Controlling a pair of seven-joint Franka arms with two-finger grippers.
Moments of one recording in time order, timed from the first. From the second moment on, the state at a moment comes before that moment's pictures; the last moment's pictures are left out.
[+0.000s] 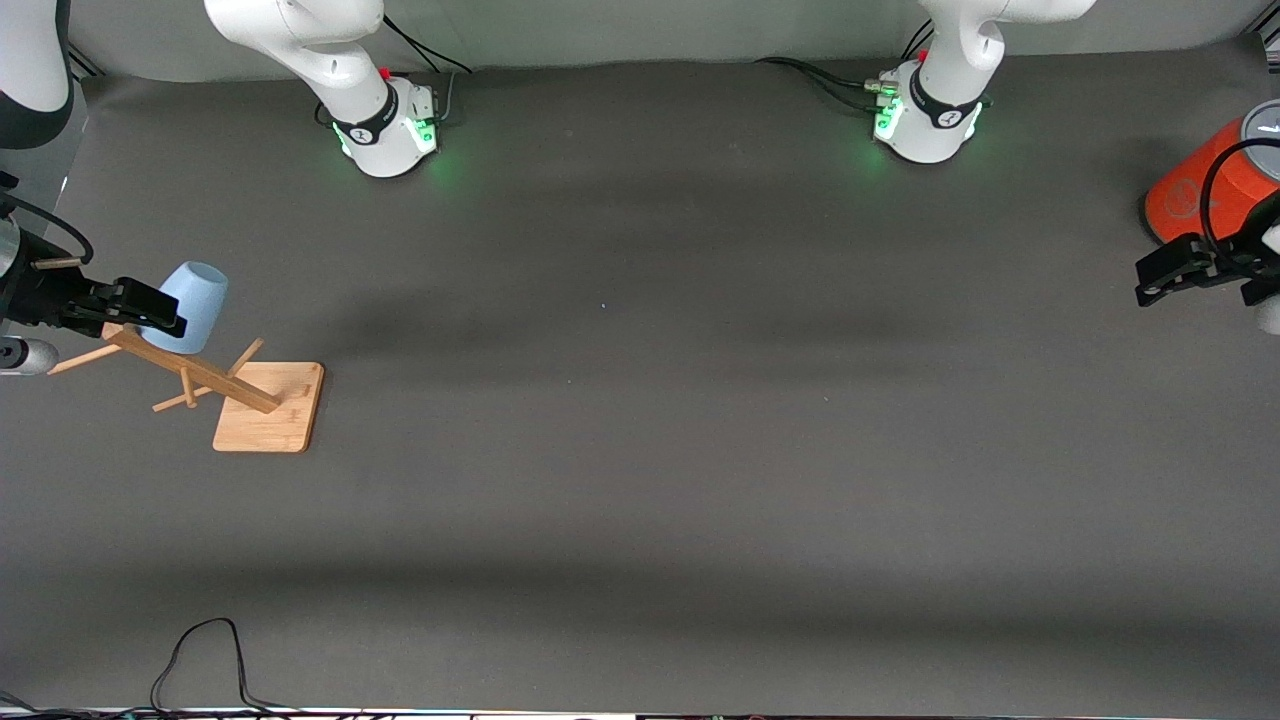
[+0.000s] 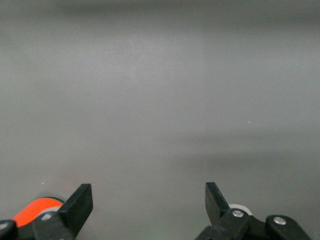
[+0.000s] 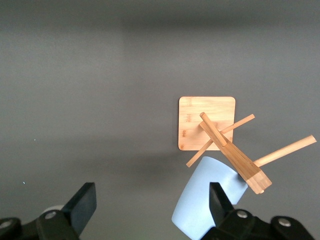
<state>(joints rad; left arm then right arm) -0.18 0.07 0.17 -1.45 0.06 1.50 0.04 0.03 0.08 -0.06 -1.54 -0.01 1.58 0.01</state>
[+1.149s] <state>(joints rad) -0.17 0.08 0.17 -1.48 0.06 1.50 0.03 0.03 0.08 -0.06 -1.54 -0.01 1.58 0.01</state>
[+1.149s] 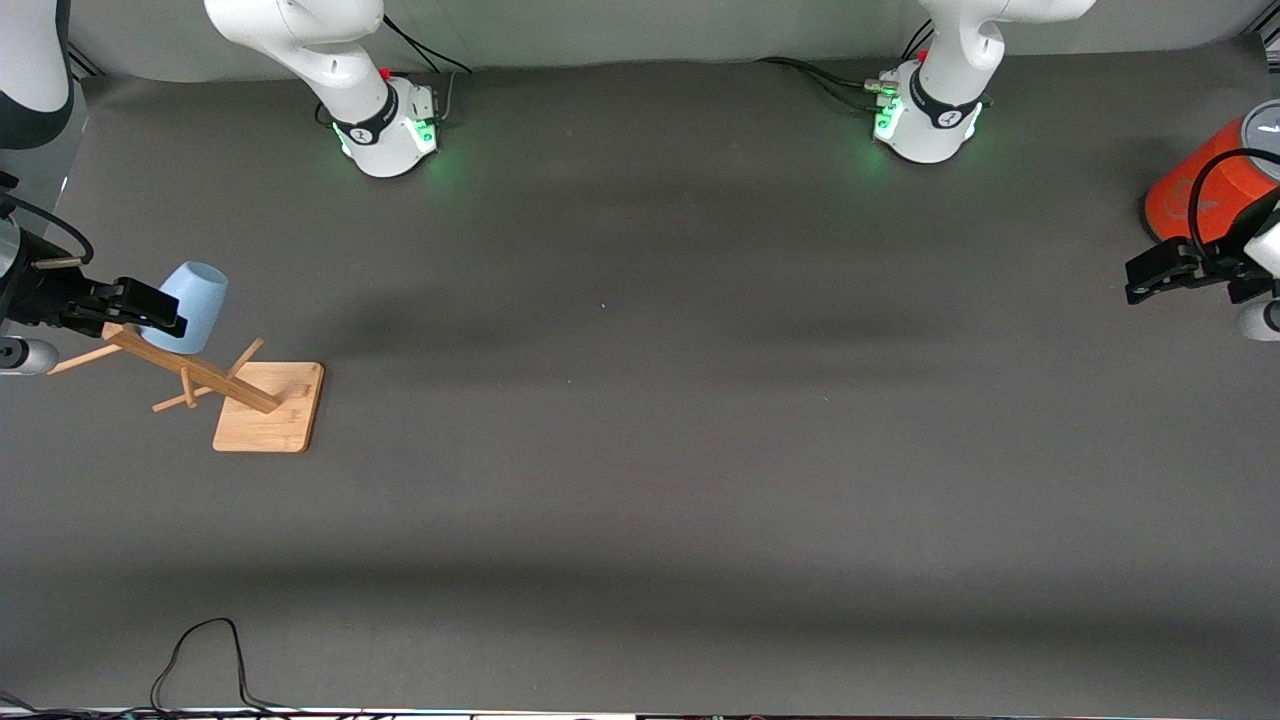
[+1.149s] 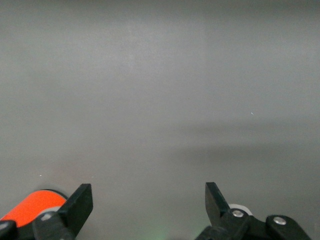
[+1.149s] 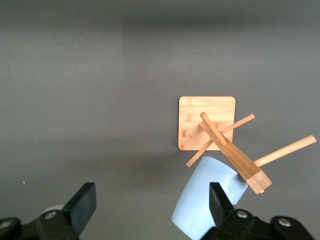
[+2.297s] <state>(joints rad) -0.17 0.08 0.17 -1.48 0.06 1.50 0.03 0.02 -0.13 -0.19 -1.77 -0.02 1.52 0.22</state>
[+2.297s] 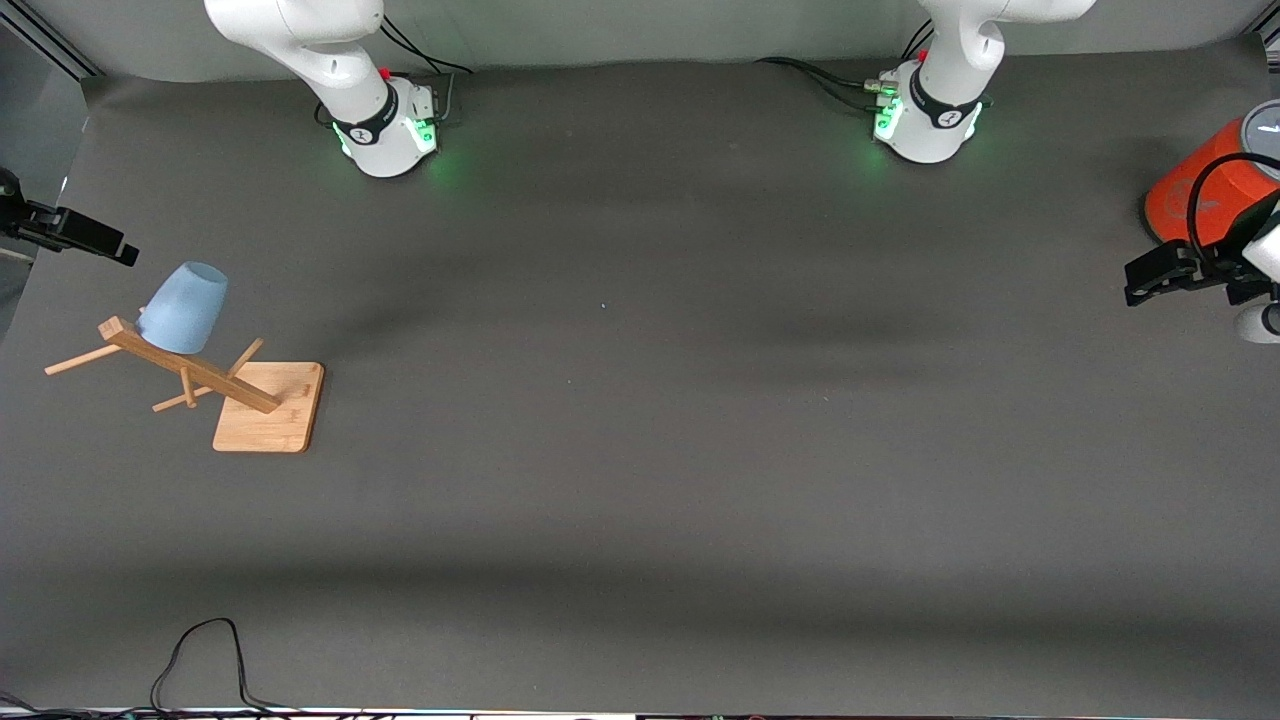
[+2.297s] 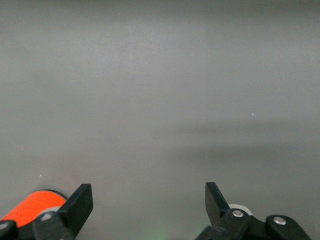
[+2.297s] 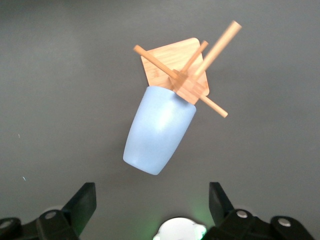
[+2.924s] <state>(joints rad) -0.17 0.08 0.17 -1.49 0.06 1.52 0.04 0.03 -0.13 -0.21 -1.90 -0.02 1.68 0.69</state>
